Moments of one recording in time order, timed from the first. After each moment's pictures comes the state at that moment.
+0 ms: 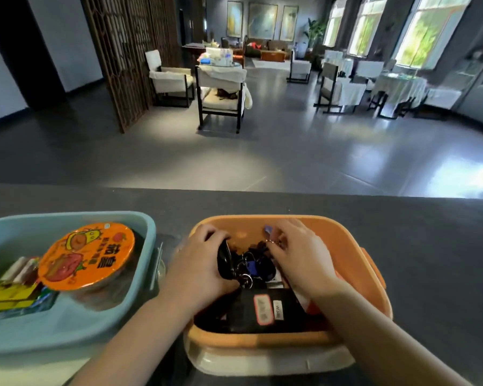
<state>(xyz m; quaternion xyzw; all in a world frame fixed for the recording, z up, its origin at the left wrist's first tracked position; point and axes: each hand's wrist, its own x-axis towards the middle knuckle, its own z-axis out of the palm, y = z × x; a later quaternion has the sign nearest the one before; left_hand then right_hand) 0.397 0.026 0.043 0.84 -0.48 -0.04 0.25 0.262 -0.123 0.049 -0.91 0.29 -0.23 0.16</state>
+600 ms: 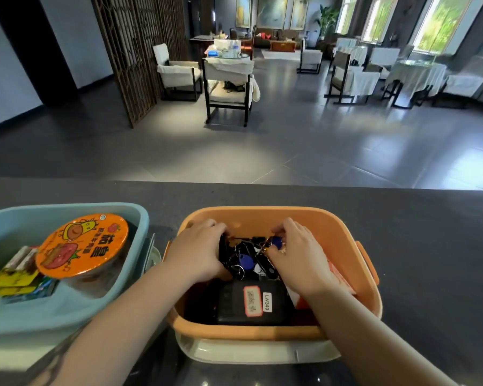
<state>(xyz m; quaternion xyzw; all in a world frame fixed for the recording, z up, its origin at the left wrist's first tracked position) 0.401 -0.006 0.051 0.86 -0.49 -0.09 0.09 0.246 -0.131 0.032 -0.89 0.32 -0.21 0.24</state>
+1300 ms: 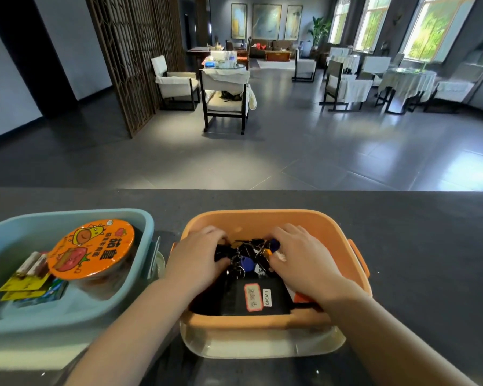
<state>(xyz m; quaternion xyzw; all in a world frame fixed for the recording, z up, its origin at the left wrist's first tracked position) 0.390 0.014 0.046 0.85 -0.49 -0.02 0.18 0.231 -0.122 0.056 -0.95 0.24 -0.15 0.11</state>
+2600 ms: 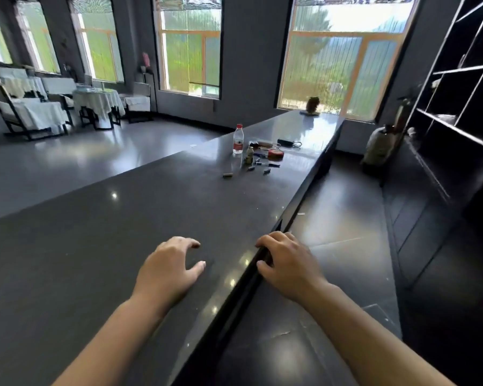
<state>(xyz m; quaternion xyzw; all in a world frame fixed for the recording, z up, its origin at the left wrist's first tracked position) -0.316 -0.240 0.074 0.54 -0.79 -0.12 0.27 -0.541 -0.188 0.085 -0.70 0.69 -0.18 -0.02</state>
